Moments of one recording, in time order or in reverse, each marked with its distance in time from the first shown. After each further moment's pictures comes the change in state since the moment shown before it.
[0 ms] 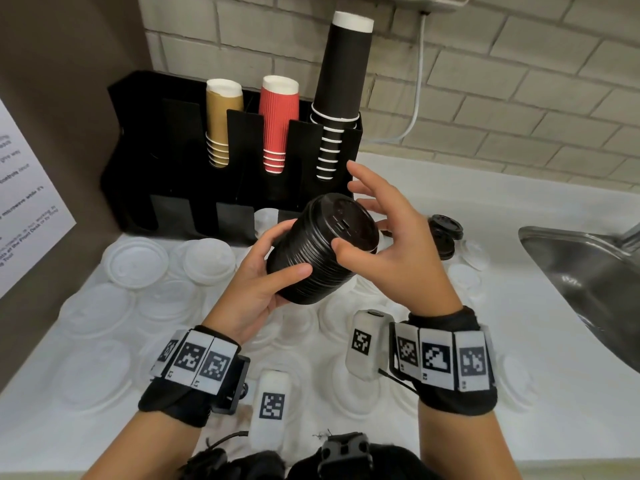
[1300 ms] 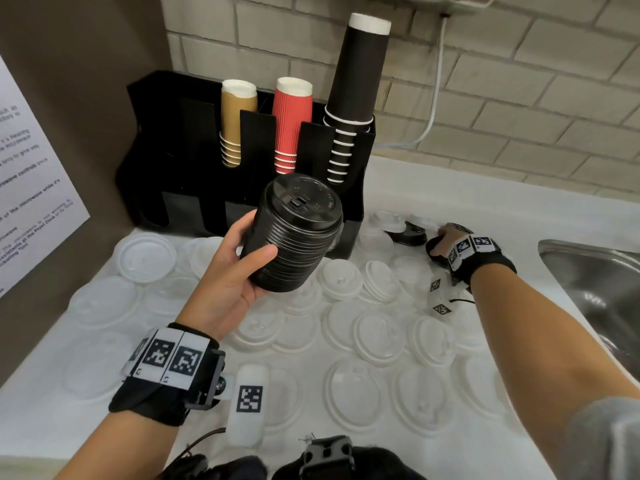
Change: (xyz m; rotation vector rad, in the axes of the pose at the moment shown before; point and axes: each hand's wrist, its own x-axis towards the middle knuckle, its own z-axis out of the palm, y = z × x) left_hand -0.001 0.010 -0.021 -0.085 0.185 0.061; right_hand 0.072 0.224 -0.077 -0.842 -0.236 0.854
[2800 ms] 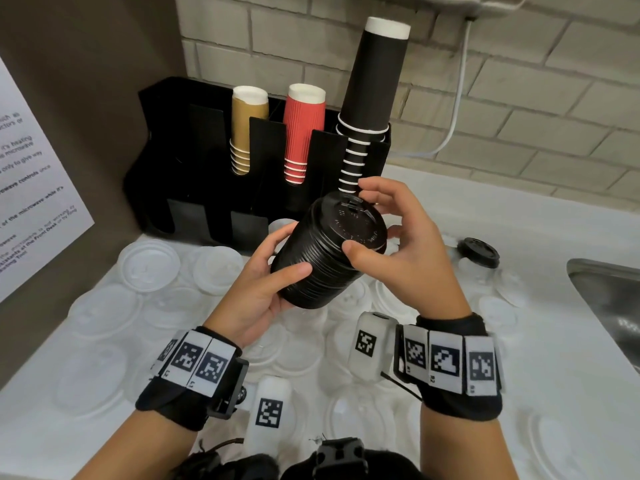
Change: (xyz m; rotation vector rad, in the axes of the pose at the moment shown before) left_hand 0.025 -0.019 0.015 0.019 -0.085 -0.054; right_hand -0.174 -0.107 -0.036 0.984 0.127 -0.853
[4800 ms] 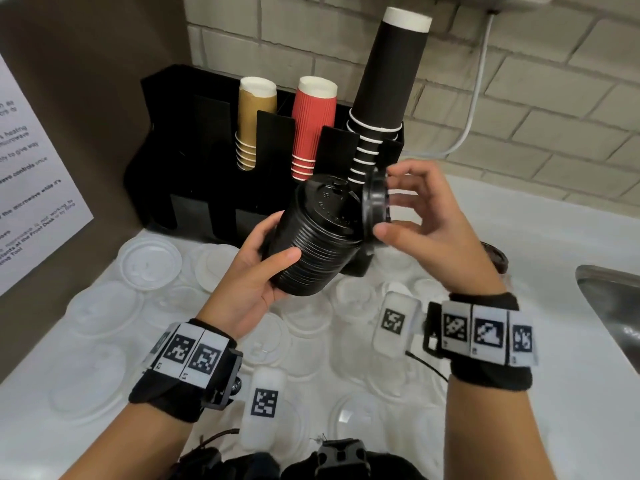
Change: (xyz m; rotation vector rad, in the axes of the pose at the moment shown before) left_hand 0.010 0.008 -0.016 -0.046 0.090 0.035; right_hand 0.029 0.014 -0.023 0.202 -0.188 0.021
